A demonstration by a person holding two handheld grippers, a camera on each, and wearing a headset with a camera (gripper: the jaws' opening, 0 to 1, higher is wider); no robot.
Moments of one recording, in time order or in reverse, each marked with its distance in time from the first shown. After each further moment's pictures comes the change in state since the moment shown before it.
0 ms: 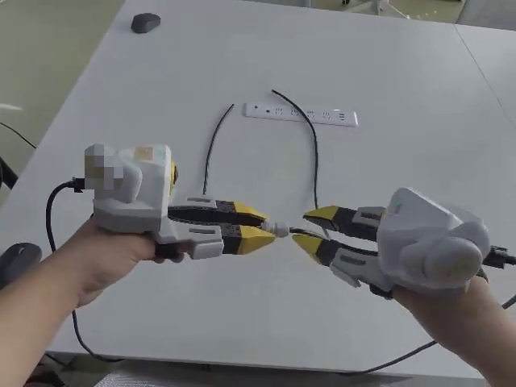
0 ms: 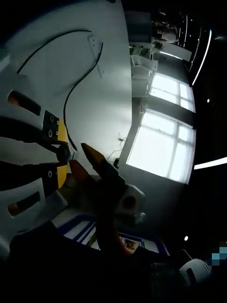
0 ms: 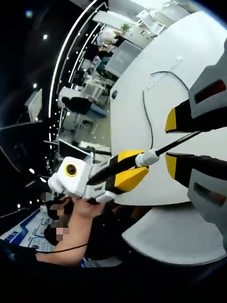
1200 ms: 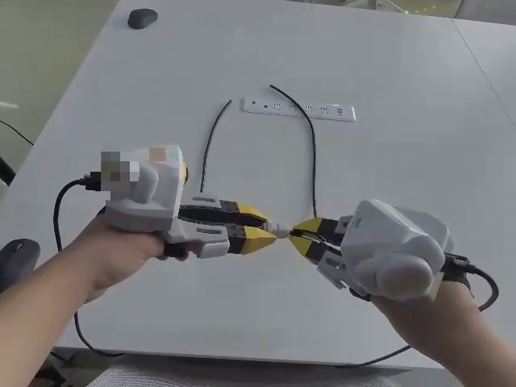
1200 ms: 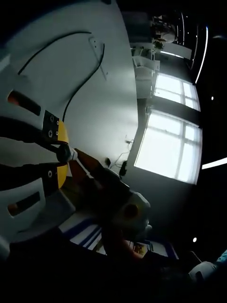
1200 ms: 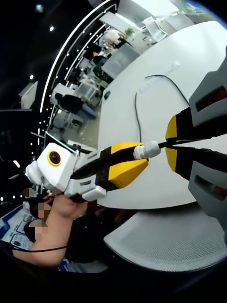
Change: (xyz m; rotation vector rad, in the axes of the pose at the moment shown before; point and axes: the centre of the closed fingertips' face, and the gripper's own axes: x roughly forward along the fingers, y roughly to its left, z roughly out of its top) left arm 0.010 0.003 -0.017 0.036 0.071 0.030; right arm 0.007 0.009 -0.024 -0.015 0.106 -0.037
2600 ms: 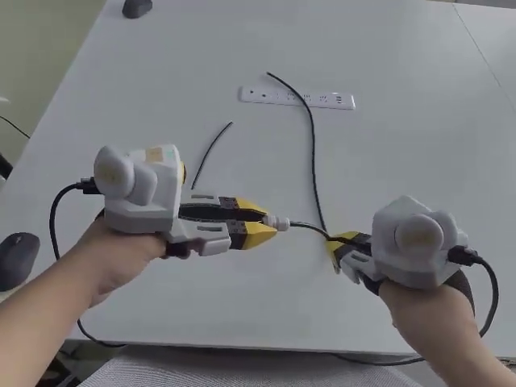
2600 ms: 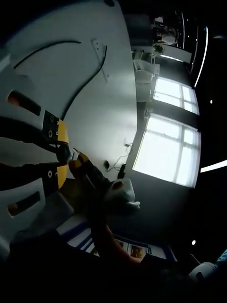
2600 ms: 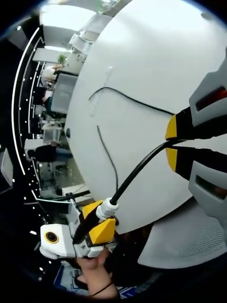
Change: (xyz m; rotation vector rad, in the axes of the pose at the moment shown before) left arm 0.002 -0.001 -0.004 -0.016 -0.018 0.033; right arm -0.002 -0.022 -0.087 0.550 0.147 -0.169
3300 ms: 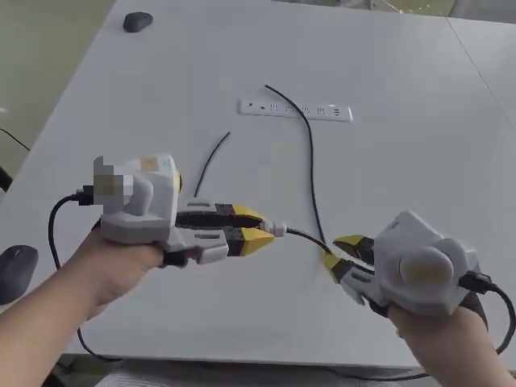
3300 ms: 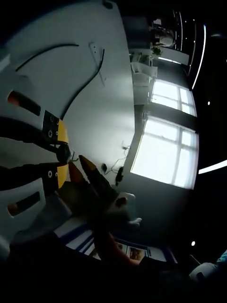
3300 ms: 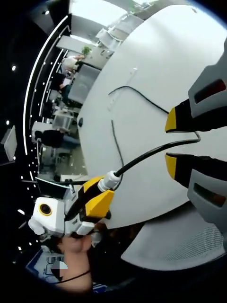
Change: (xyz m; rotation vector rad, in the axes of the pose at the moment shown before) left arm -0.005 0.006 0.009 0.004 -0.020 0.026; right arm -0.028 0.018 0.033 -0.265 -0.083 0.003
